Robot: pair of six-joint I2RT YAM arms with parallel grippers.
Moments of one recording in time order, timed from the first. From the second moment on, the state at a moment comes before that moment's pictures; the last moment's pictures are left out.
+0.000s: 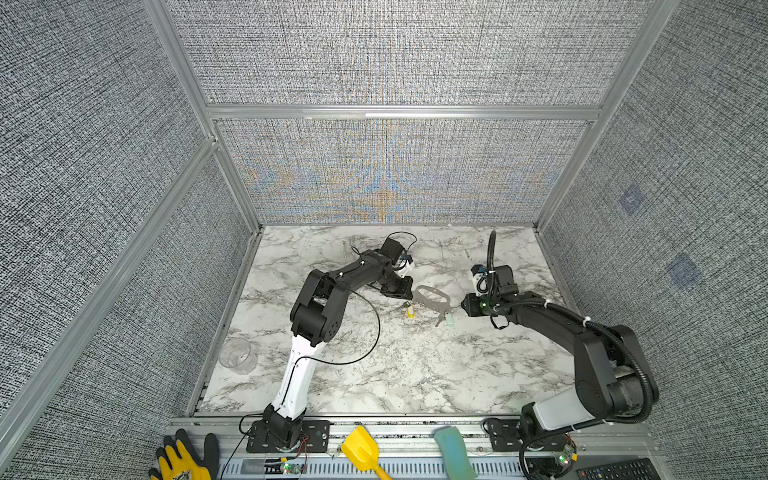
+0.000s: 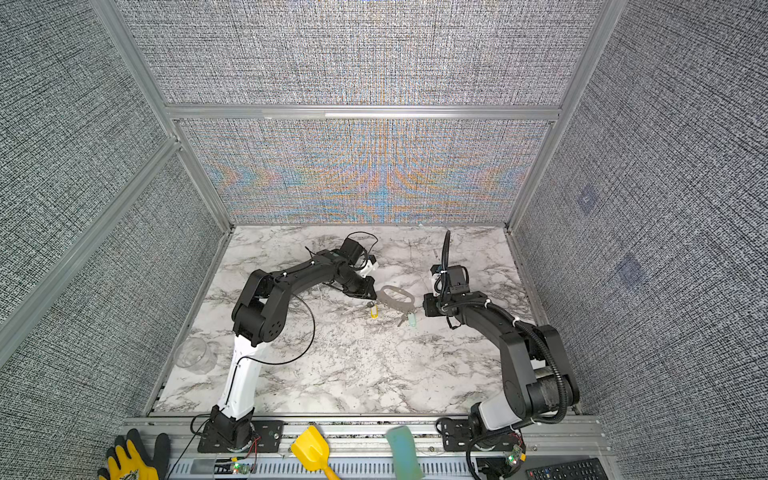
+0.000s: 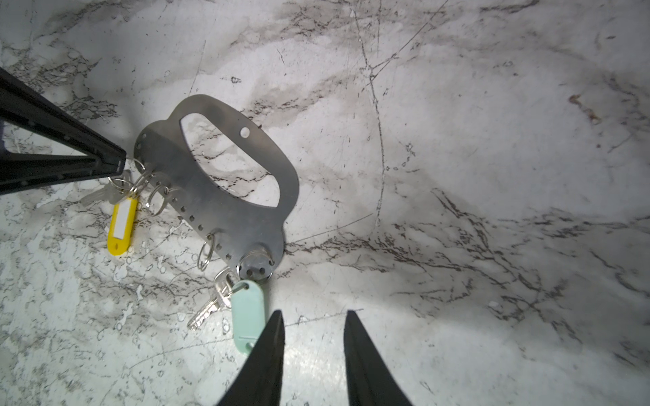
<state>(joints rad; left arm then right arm) -0.59 2.29 1.76 -0.68 0.52 -0.21 0.23 1.51 0.83 -0.29 -0.16 0.13</state>
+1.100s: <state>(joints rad) -0.59 2.29 1.76 -0.68 0.52 -0.21 0.23 1.52 0.83 -0.29 -0.17 0.13</state>
